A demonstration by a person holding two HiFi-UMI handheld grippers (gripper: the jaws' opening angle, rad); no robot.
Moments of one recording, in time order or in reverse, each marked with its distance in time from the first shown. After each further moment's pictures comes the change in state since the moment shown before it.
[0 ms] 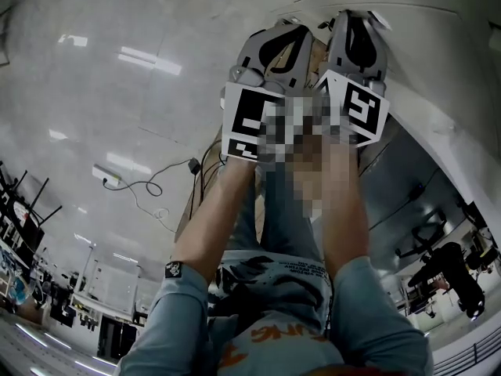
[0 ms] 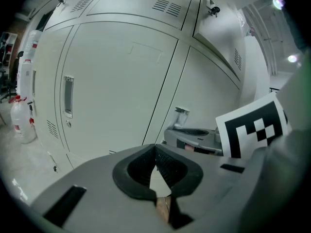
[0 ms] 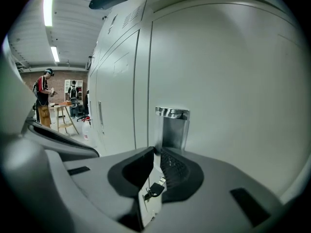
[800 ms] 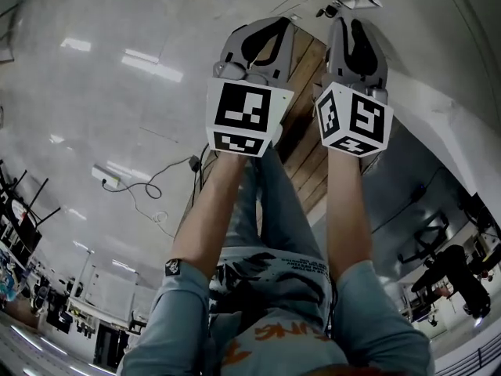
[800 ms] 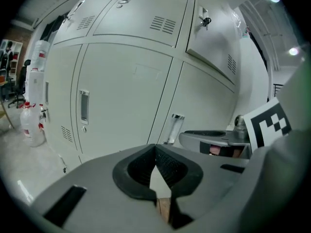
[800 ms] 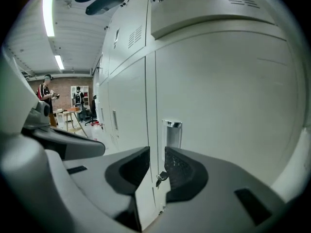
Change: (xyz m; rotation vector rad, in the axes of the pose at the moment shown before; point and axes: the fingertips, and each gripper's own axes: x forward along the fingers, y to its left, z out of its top) left arm -0.048 0.002 0.003 0.021 -0.043 0.066; right arm -0.060 0.012 0.008 0.027 -0.014 0.074
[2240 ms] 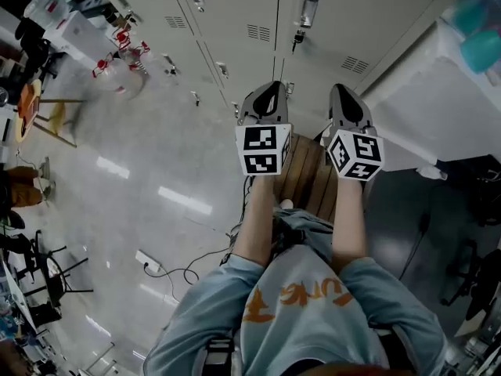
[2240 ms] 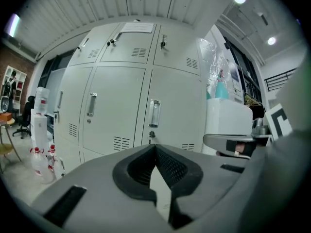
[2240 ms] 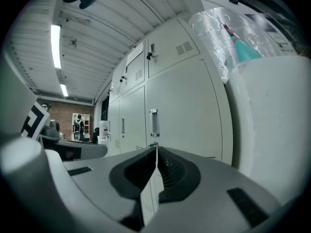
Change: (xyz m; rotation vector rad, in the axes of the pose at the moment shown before) left arm -0.229 -0.163 0.271 0.125 -0.303 0.052; right arm -0.295 -0.026 0.286 0.057 -0.327 -0.003
